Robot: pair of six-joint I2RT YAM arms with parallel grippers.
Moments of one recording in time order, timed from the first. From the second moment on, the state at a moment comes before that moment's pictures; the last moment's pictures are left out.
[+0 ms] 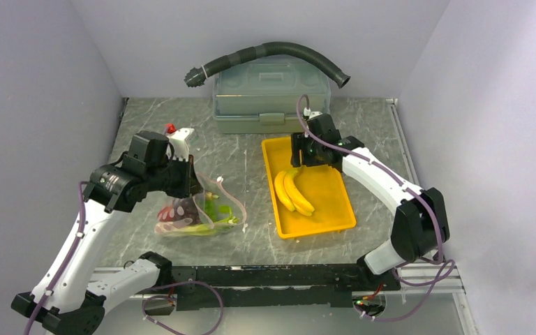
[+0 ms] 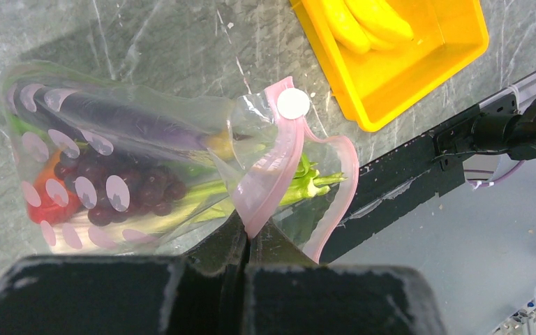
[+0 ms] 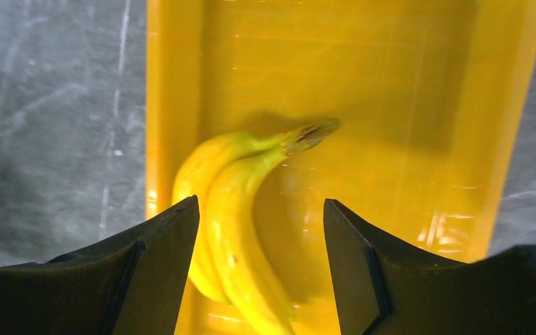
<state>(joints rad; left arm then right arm) -0.44 0.97 1.31 -1.14 0.24 -0.28 0.47 1.51 1.20 -0.54 0.01 0.26</state>
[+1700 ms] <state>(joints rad) -0.44 0.94 1.30 -1.15 0.24 -0.25 0.56 1.78 1.13 -0.36 0.33 0.95</state>
